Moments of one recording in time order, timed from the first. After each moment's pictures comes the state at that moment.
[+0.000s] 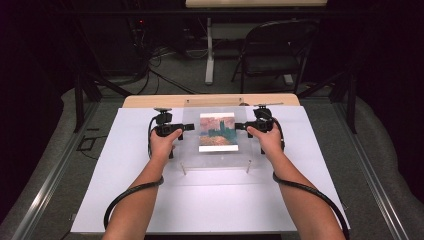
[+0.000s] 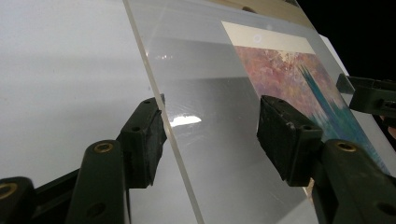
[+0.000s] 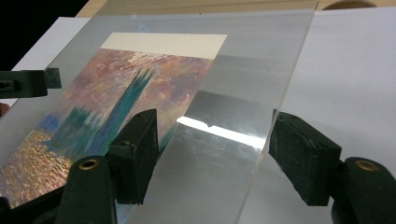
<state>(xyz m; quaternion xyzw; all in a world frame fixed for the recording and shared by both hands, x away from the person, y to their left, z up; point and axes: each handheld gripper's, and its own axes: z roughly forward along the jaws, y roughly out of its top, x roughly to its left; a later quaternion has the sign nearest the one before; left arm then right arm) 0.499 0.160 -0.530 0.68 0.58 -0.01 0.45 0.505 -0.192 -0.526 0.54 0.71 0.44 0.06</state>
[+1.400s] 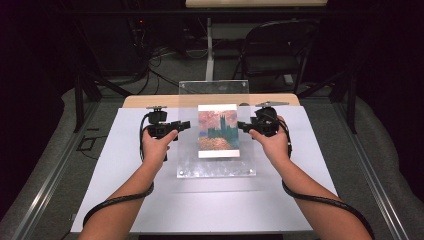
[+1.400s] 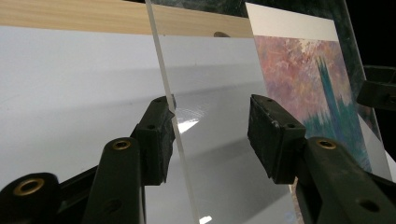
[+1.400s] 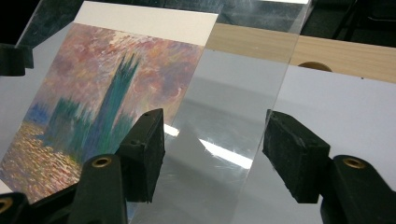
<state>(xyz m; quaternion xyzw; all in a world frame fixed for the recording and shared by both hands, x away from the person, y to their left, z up) 0.450 0.160 -0.473 0.70 0.54 0.06 0.47 0.451 -0.185 -0.470 0.49 0.73 0.44 0.16</state>
